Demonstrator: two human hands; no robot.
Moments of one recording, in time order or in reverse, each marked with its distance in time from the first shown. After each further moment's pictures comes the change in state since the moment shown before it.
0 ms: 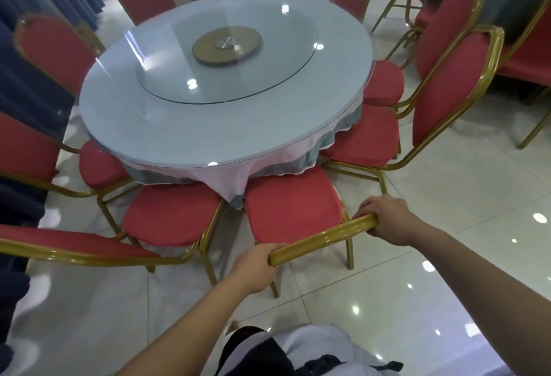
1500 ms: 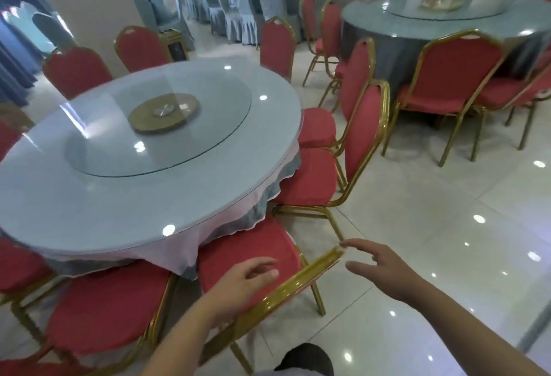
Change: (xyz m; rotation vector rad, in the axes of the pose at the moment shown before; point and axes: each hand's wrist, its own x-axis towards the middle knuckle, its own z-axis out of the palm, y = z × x) left_hand 0.055 0.113 -0.043 -0.374 -0.144 0.233; right_hand -0.078 0.063 -0.031 0.798 0.226 0.226
